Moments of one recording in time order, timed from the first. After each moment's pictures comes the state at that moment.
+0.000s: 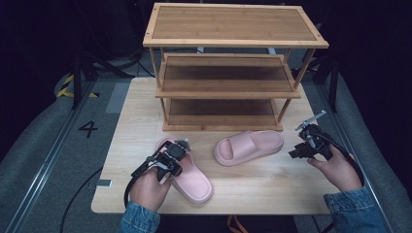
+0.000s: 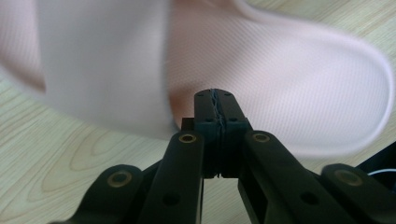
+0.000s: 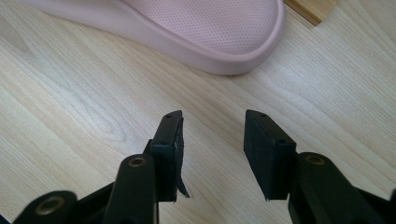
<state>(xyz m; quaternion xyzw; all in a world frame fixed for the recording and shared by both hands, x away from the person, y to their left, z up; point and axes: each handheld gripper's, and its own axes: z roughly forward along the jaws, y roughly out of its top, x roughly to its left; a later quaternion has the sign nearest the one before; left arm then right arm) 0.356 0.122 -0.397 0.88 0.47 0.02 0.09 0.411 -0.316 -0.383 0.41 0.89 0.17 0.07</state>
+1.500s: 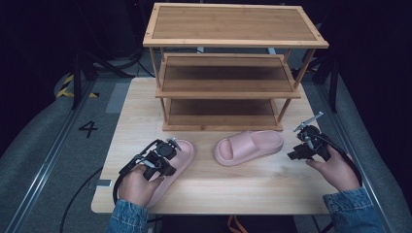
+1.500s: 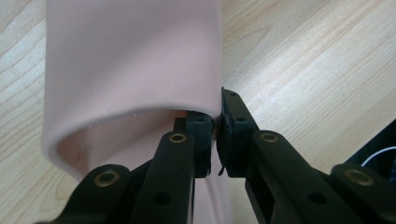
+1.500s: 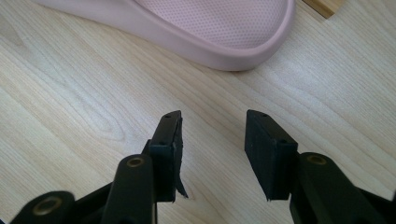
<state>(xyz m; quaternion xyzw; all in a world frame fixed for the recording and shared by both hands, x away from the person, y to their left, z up) 0.359 0.143 -0.396 0.89 0.43 0.00 0.13 0.412 -0.315 -0.392 0.41 0.89 0.17 0.06</state>
